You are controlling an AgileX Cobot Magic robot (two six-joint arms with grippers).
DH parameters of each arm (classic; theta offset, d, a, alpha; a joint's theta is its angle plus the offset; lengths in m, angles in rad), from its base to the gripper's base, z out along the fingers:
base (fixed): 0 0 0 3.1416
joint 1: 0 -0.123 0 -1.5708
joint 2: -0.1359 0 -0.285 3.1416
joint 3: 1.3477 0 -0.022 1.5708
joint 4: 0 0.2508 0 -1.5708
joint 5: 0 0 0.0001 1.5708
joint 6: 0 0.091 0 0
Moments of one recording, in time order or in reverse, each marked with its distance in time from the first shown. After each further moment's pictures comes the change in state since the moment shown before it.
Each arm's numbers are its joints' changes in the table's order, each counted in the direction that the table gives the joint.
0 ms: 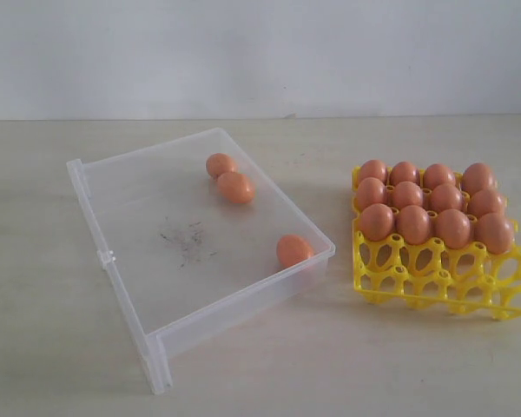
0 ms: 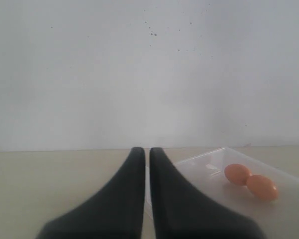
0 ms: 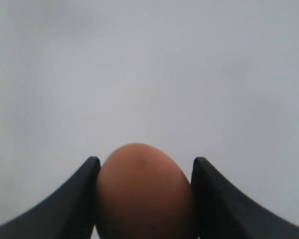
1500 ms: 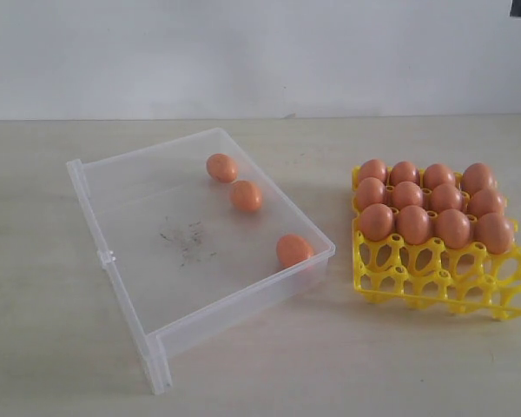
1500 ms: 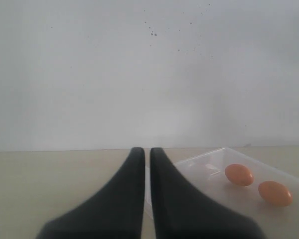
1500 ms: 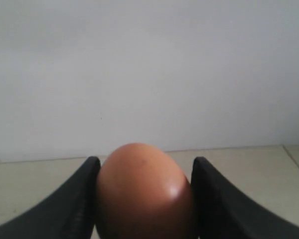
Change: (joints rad) left arm 0.000 0.000 0.000 0.000 0.000 0.000; right arm 0.872 0.070 1.450 1.226 -1.311 -0.375
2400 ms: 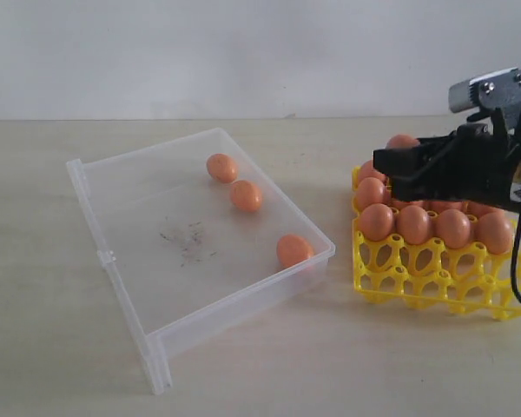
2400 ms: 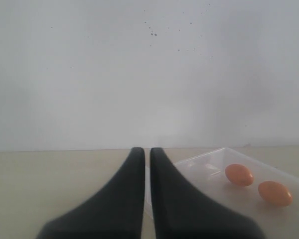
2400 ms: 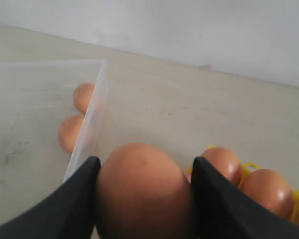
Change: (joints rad) left arm 0.000 0.000 0.000 0.000 0.000 0.000; right arm -0.103 -0.180 0.384 -1.199 -0.657 0.940
